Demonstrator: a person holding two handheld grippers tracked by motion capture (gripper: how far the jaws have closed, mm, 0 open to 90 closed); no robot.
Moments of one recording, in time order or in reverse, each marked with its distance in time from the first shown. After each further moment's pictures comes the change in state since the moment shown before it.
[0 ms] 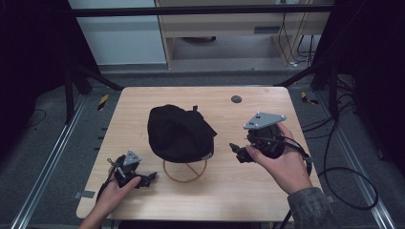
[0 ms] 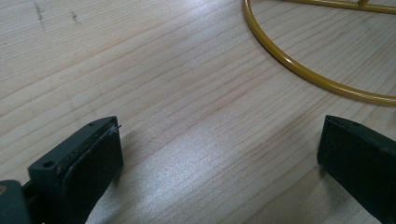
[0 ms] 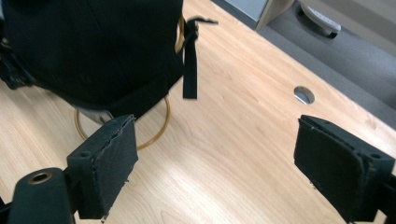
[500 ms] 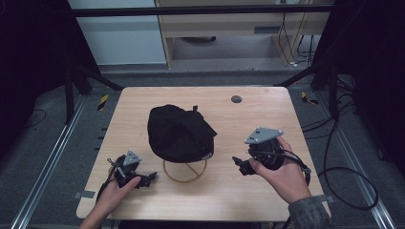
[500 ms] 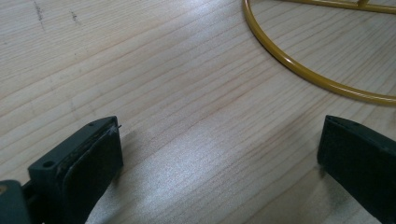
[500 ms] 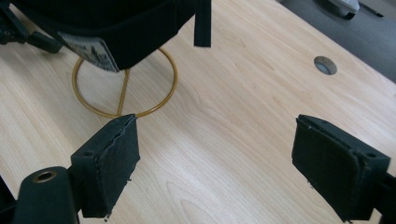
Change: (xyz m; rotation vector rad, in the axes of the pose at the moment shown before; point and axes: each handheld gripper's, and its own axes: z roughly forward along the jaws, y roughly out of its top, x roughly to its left) left arm 0.000 0.000 0.000 0.003 -0.002 0.001; right arm 0.006 -0.038 0.018 0.054 0.030 -0.011
